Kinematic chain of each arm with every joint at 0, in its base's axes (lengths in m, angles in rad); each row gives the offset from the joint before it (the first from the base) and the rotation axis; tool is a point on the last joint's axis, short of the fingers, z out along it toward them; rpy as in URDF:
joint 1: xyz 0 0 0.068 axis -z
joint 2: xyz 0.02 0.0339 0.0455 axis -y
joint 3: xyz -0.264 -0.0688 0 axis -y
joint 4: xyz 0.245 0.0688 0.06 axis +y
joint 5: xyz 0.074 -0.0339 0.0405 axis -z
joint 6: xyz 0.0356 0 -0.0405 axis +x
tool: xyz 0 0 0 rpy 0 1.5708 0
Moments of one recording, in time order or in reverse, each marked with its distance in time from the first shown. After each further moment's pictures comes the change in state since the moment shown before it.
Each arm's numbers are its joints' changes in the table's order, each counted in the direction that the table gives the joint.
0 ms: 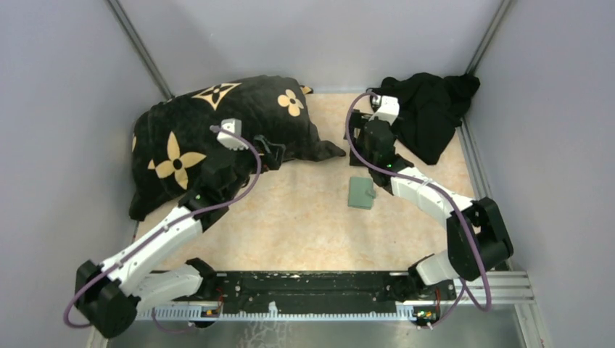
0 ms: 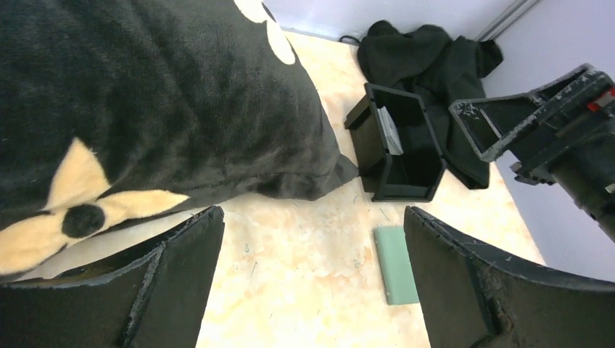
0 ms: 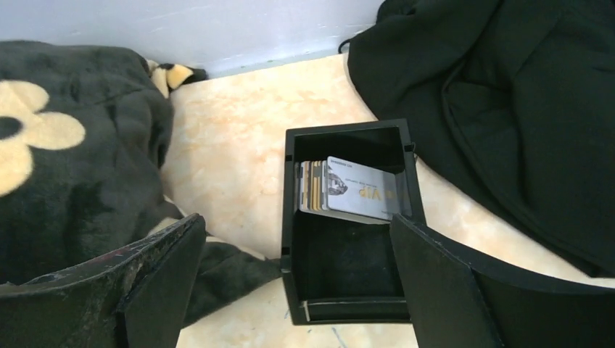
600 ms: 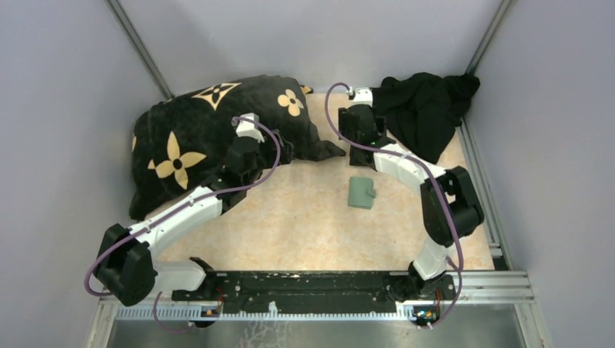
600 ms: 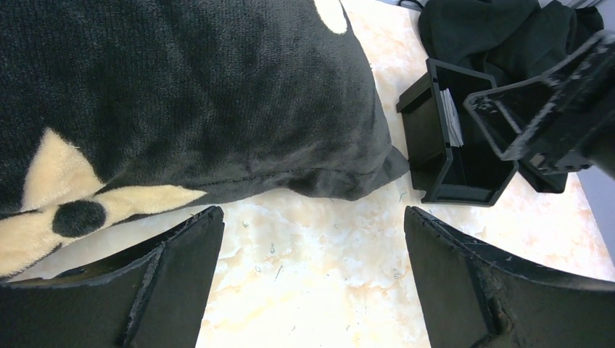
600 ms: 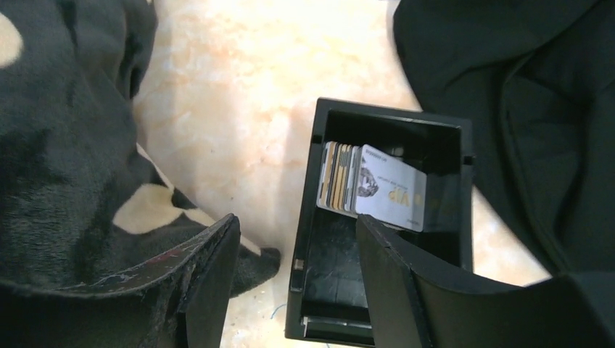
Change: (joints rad) left arm 0.010 -0.303 0.114 -0.011 -0.088 -0.004; right arm 0.014 -0.261 0.245 0.176 -0.112 -0.170
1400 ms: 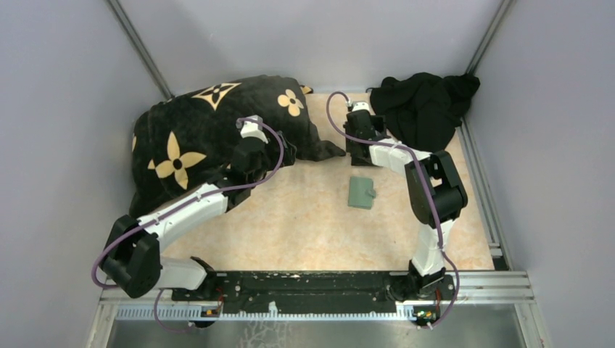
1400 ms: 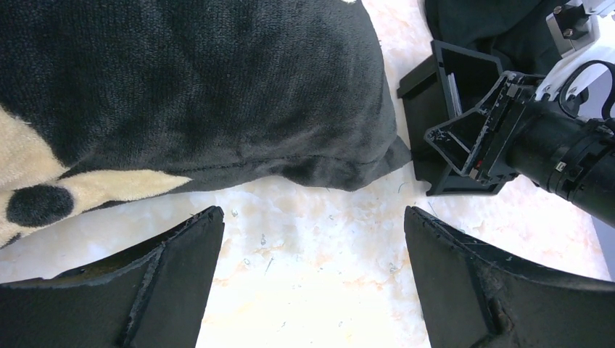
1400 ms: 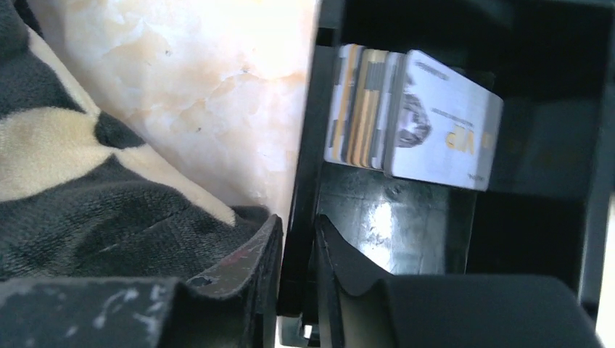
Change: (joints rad) left arm 0.000 -0.063 -0.001 -0.011 0.020 -0.068; right arm 0.072 -0.216 0.077 0.154 -0.195 0.055
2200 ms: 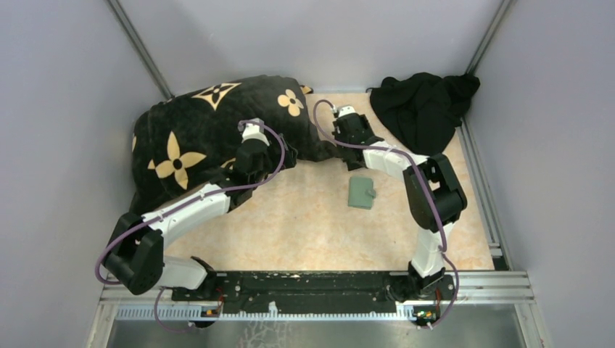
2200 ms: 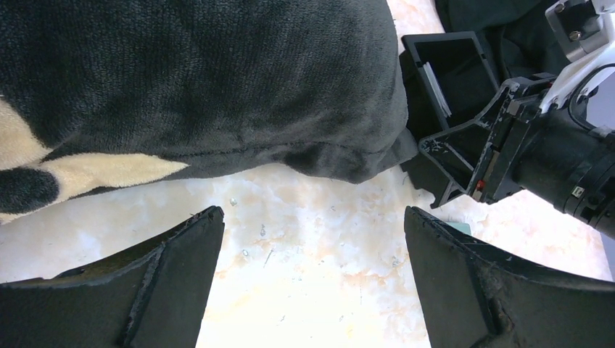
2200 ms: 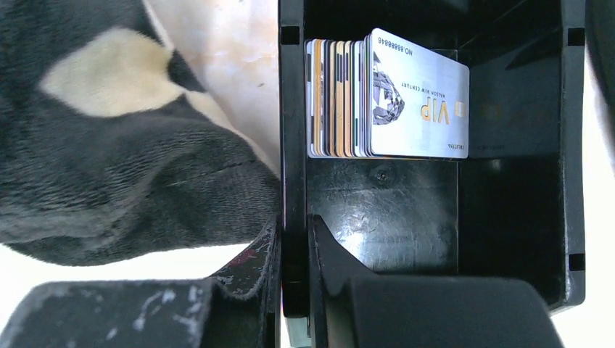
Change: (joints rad) left arm 0.000 -0.027 -0.018 -0.013 0.009 -0.033; right arm -0.067 0.029 -0.002 0.065 -0.014 -0.097
